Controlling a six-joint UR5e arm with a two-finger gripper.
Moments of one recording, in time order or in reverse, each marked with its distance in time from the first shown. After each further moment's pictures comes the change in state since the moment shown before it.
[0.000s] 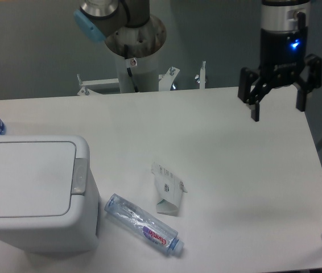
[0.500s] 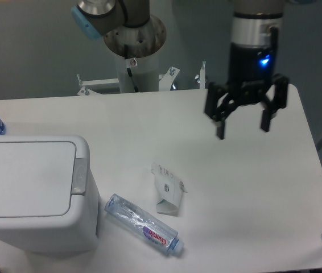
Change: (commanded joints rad) arm -0.139 -0.012 -0.003 0.008 -0.006 -0.144
